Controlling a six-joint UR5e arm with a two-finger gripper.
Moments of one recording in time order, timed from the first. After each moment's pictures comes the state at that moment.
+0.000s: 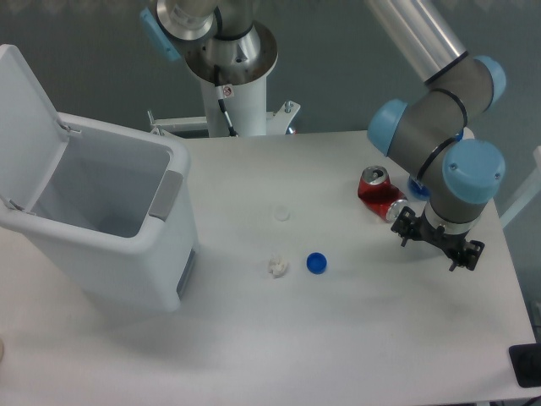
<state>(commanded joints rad) 2.73 -2.16 -1.40 -1.10 1.64 1.30</state>
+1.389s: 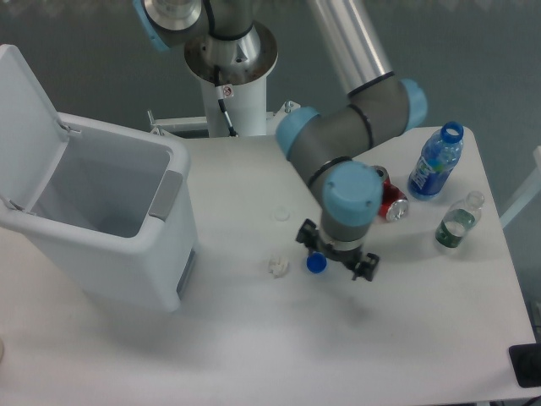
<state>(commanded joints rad) 2.45 -2.03 -1.65 -1.10 1.61 1.04</state>
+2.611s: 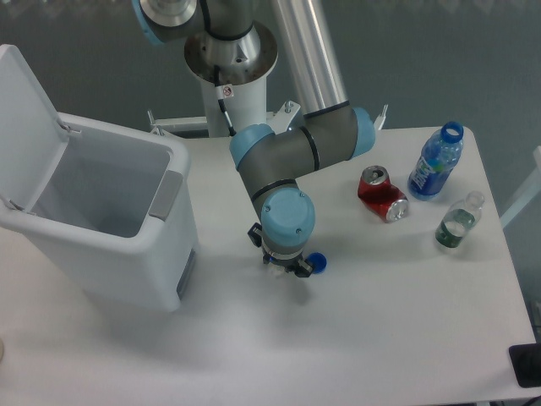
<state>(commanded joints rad) 2.41 -2.09 -1.68 -1.09 1.62 1.03</state>
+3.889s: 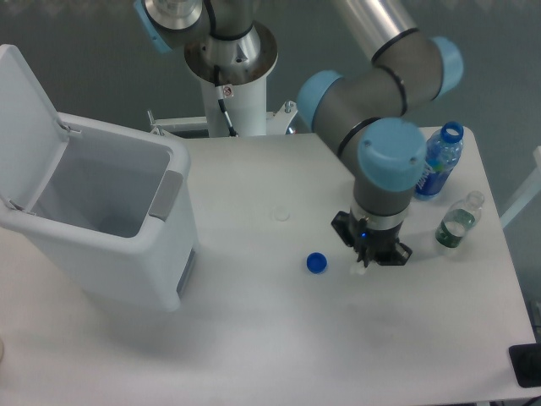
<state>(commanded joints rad) 2.60 -2.01 -1.34 -1.30 1.56 1.24</state>
